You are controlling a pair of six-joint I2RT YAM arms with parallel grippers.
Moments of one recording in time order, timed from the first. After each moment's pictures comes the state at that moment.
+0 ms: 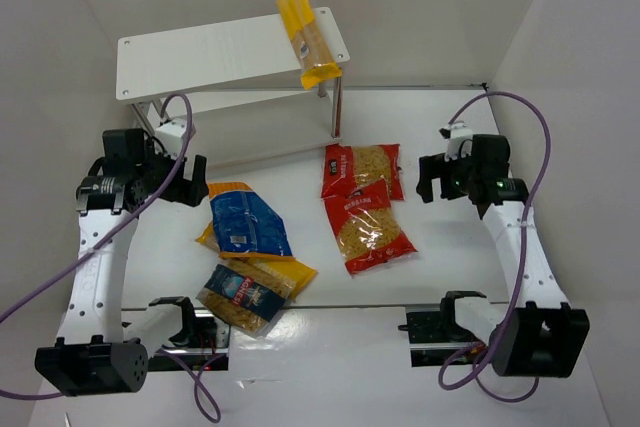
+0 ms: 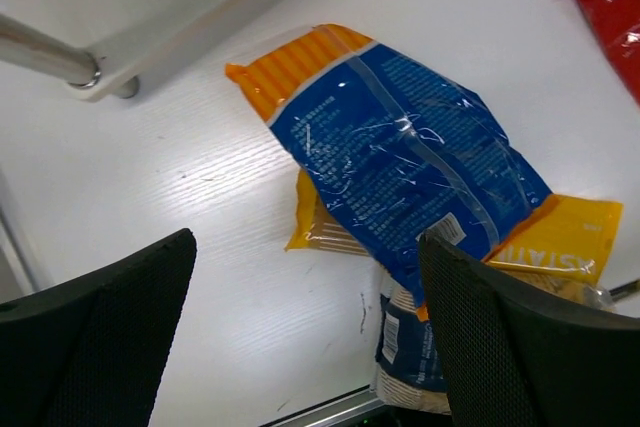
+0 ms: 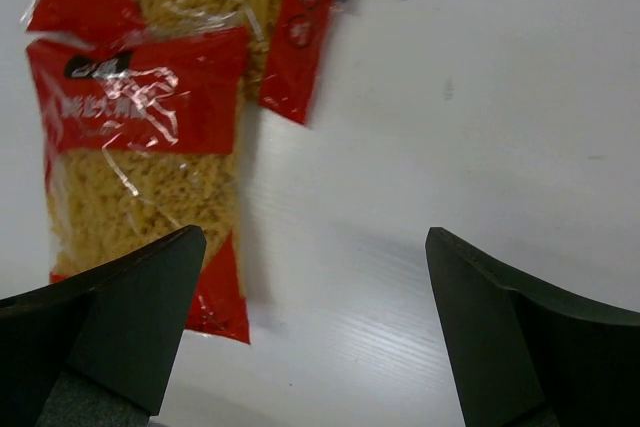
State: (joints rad) left arm 0.10 1.04 1.18 -0.95 0.34 0.28; right arm -0.08 1.05 0.93 -0.62 -0.28 -0.18
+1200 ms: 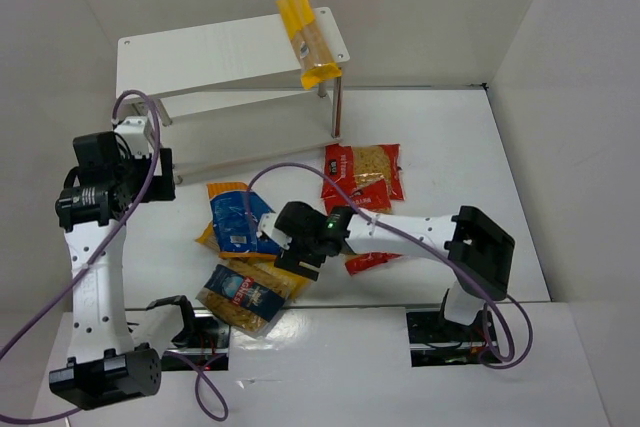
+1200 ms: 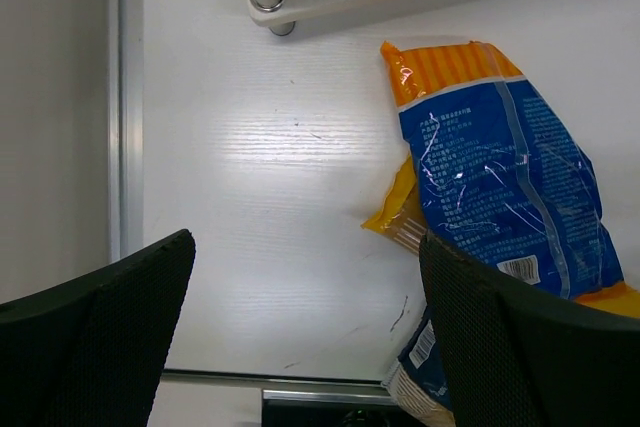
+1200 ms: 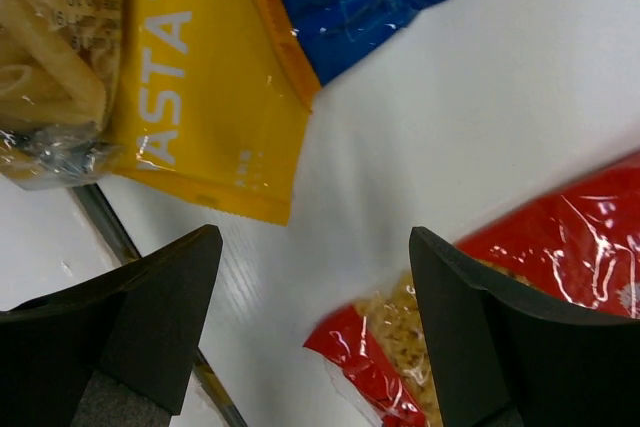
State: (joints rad) left arm 0.25 0.99 1.23 -0.98 0.09 0.15; right arm 1.14 1.66 1.16 -0.58 0.05 -0.16
